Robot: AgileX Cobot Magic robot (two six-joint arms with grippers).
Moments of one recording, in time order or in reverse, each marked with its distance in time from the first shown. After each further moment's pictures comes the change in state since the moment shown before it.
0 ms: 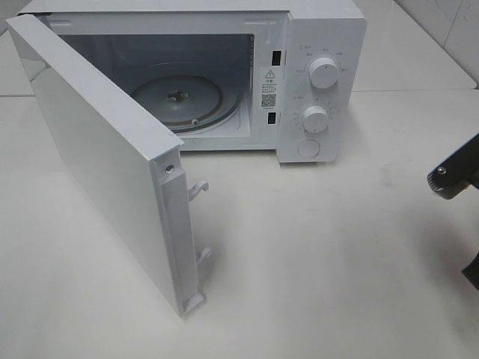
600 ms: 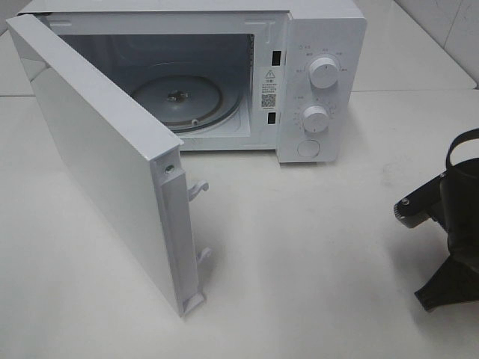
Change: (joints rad) left arm 0.000 0.000 0.000 0.000 0.000 0.000; right arm 0.000 0.299 -0.003 0.012 -0.155 0.273
